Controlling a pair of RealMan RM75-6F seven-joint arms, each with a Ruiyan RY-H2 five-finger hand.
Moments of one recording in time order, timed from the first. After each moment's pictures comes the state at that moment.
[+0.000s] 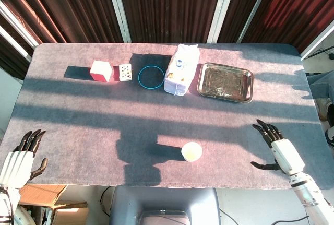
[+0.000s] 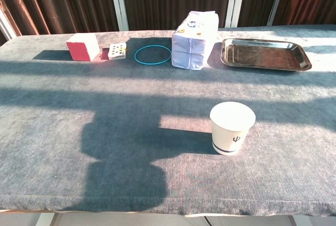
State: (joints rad) left arm -0.12 -1.14 -0.02 -1.62 1.48 1.43 0.12; right arm 0.22 -1.18 -0.01 -1.44 -1.67 1.35 0.43
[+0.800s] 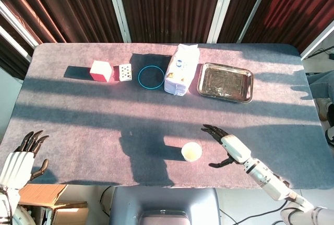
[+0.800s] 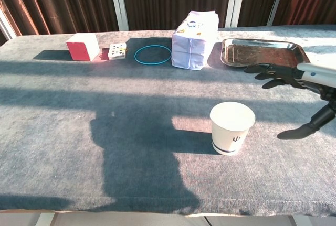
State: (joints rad) left arm -0.12 -1.13 -0.02 -1.63 1.50 1.43 0.09; right arm 0.49 -1.41 -0.03 -1.32 -1.74 1.13 0.64
